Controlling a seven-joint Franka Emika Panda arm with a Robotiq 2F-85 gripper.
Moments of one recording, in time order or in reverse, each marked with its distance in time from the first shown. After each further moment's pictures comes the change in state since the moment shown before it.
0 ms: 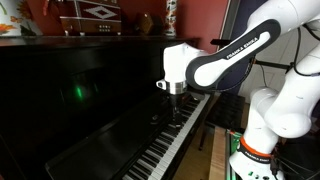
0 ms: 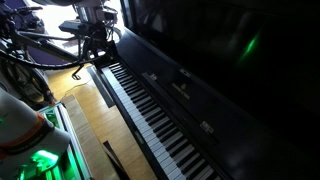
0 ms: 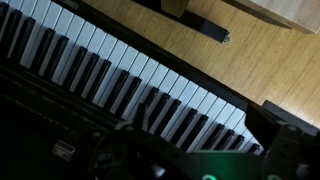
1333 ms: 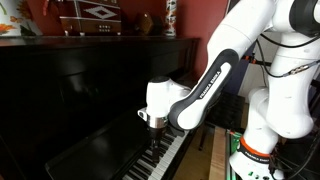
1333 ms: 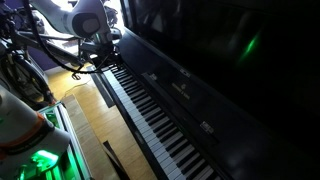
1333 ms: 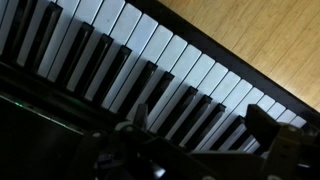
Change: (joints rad) arm 0.071 0.438 0.098 0.067 0.063 0.498 0.088
